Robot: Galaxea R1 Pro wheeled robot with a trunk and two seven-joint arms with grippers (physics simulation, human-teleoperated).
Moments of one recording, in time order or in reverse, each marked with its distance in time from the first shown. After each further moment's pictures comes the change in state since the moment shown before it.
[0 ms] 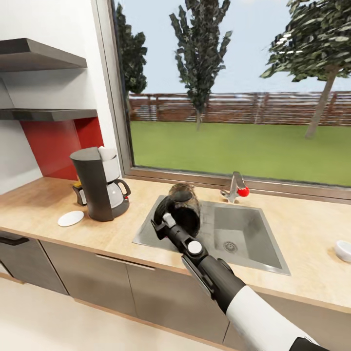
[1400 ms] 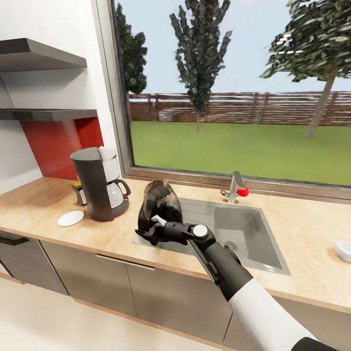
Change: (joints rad) left arm 0.000 0.000 -0.022 -0.002 -0.015 0.003 -0.015; right arm -0.021 0.002 -0.133 -0.167 0.158 0.190 0.608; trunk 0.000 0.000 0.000
